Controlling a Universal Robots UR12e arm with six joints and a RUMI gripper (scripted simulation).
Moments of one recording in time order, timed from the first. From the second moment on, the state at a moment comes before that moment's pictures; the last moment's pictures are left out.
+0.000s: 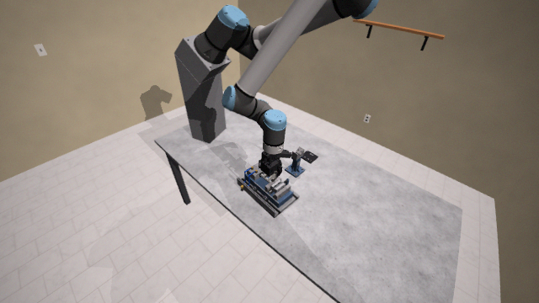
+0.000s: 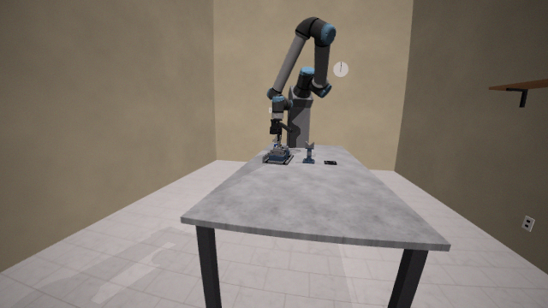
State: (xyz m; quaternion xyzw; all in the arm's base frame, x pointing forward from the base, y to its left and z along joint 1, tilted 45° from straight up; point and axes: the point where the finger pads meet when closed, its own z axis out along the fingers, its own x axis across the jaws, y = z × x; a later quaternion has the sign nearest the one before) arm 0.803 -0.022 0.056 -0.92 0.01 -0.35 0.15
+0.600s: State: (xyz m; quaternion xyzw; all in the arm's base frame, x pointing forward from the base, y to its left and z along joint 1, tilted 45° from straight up) arm 0.804 -0.022 0.057 -0.92 0.01 -0.35 0.15
